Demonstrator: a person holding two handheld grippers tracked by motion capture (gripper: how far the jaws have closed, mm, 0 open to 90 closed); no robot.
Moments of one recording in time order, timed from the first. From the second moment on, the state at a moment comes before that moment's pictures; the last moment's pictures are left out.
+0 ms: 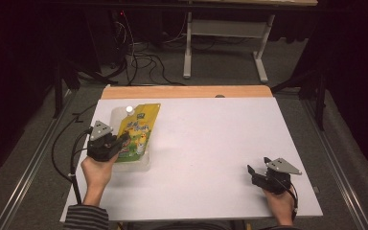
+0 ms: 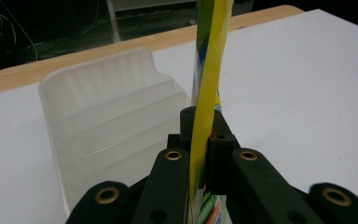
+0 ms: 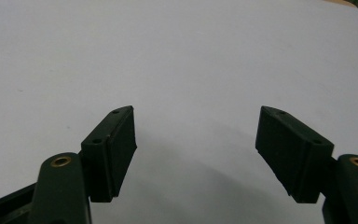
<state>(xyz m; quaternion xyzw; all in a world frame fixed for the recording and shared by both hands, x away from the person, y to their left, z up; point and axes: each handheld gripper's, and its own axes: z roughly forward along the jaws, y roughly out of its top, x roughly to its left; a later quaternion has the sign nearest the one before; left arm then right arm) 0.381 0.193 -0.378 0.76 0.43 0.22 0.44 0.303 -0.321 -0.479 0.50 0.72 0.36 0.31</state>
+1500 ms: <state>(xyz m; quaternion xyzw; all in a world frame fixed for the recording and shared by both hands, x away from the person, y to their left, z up) 0.355 0.221 -0.407 0.73 0.45 0.22 0.47 0.303 -0.321 -0.479 0.50 0.72 0.36 0.31</state>
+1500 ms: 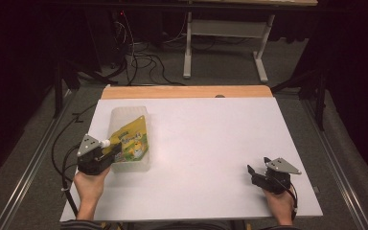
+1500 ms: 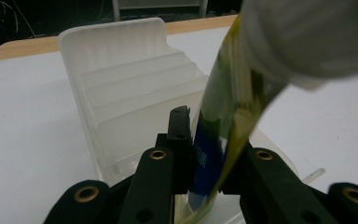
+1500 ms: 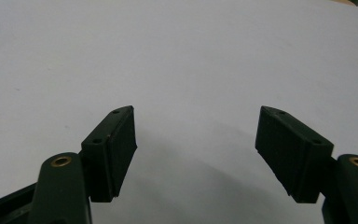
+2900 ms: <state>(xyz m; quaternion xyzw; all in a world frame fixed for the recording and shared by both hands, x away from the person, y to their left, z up) 0.299 0.220 -0.412 0.68 0.48 0.28 0.48 0.303 -0.321 -0.479 0.50 0.72 0.36 0.31</state>
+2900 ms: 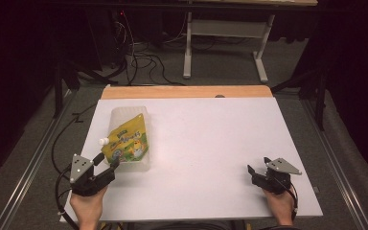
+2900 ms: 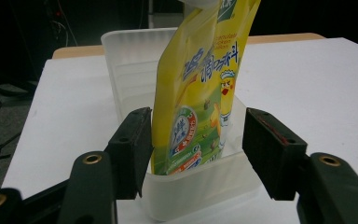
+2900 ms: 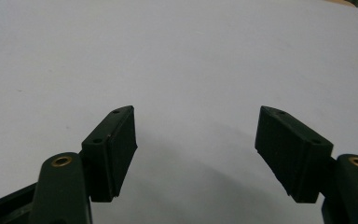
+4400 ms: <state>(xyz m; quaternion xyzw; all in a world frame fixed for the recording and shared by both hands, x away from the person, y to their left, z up) 0.298 0.147 -0.429 0.73 0.42 0.21 0.50 0.303 -0.322 -0.479 0.50 0.73 0.36 0.31</state>
